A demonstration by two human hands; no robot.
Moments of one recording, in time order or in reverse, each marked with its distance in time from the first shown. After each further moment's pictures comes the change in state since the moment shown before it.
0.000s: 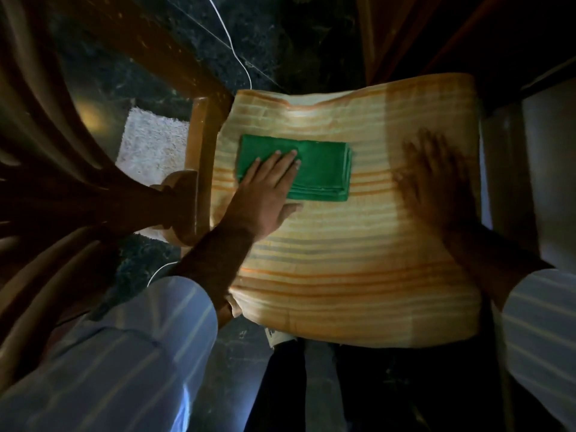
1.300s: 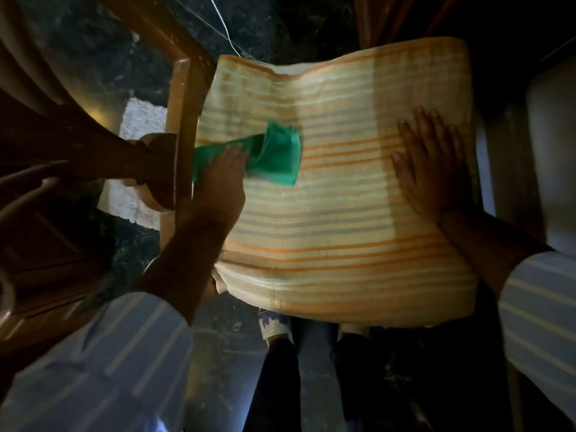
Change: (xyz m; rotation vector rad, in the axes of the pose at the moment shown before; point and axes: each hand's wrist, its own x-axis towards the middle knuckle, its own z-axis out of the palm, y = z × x) left_hand -0.041 0.009 0.007 -0.167 0.063 -0.423; right_hand -0.023 0.014 0.023 -0.040 0.230 -0.054
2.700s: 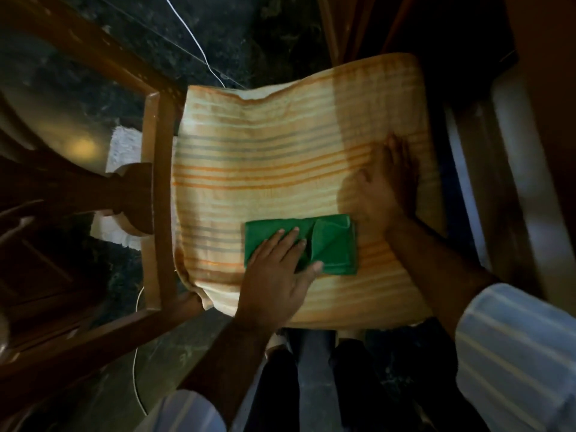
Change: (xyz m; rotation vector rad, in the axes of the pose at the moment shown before) left_hand -0.113 0.104 0.042 -0.224 -0.036 0.230; right_hand 0.003 -0.050 -0.046 0.249 -0.311 0.442
